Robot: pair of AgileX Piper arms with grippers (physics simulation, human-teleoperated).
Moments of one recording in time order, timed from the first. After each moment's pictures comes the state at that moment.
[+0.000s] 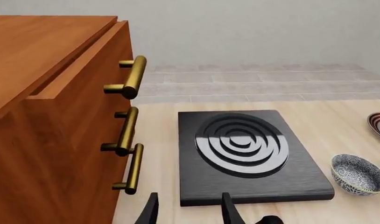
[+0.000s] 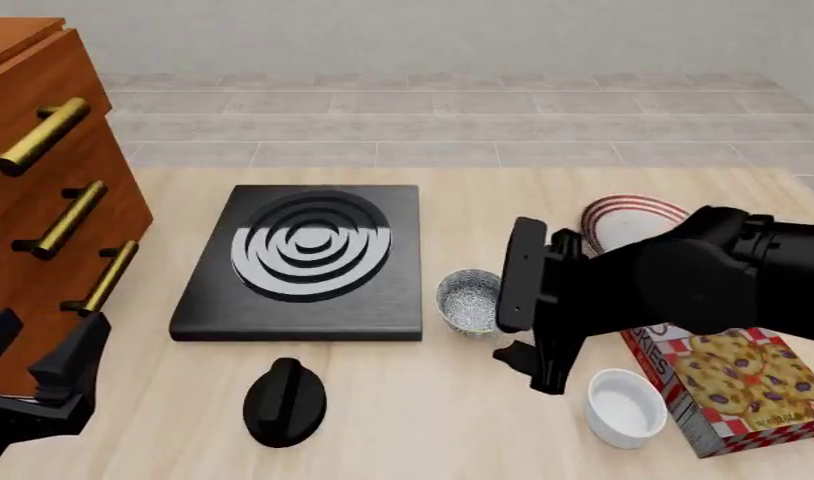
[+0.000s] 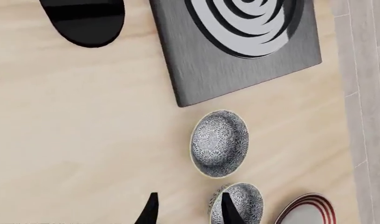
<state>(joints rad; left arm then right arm) -0.06 0.30 0.00 -0.15 -0.01 0.62 1.36 -0.77 0.46 -0.78</state>
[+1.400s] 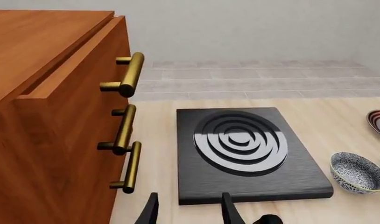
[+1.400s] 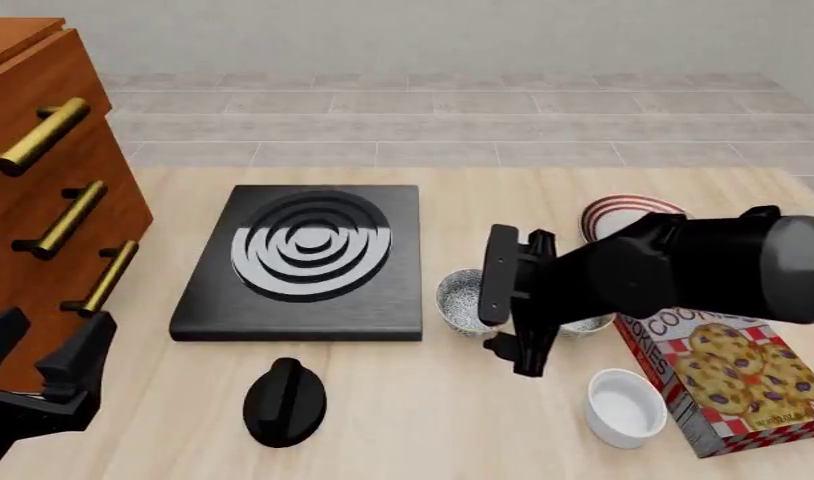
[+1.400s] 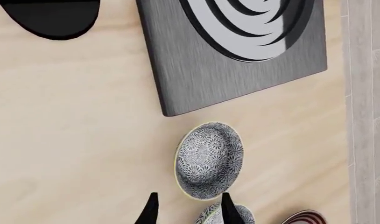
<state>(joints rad) -0.07 0.34 0.00 -0.18 -0.02 0.56 1.55 -0.81 0.33 -0.88</state>
